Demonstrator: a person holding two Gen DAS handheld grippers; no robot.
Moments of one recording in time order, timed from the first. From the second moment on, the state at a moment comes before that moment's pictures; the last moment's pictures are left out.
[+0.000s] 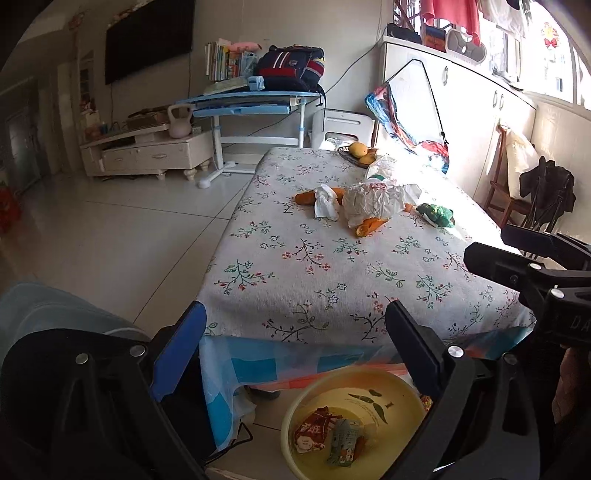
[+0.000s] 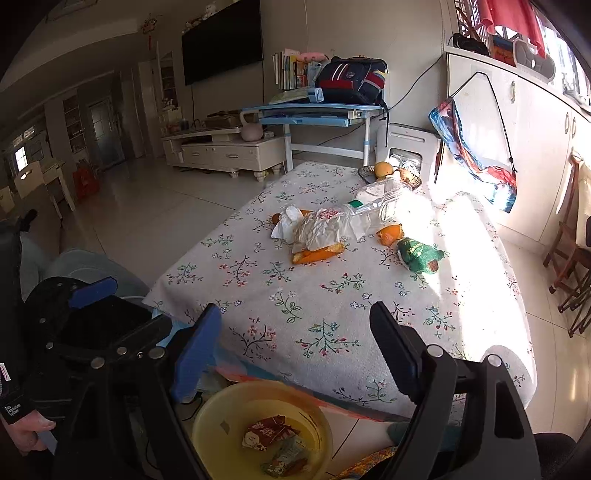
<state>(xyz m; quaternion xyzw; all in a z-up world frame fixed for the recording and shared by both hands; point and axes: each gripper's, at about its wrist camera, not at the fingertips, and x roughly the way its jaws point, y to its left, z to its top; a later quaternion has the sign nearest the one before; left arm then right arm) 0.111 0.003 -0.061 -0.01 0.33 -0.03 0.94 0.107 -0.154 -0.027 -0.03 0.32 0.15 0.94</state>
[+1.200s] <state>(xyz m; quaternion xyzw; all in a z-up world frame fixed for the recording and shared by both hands) 0.296 0.009 -0.066 -0.08 0.38 0.01 0.92 0.202 -0.181 -0.041 0.02 0.41 0.28 0.87</state>
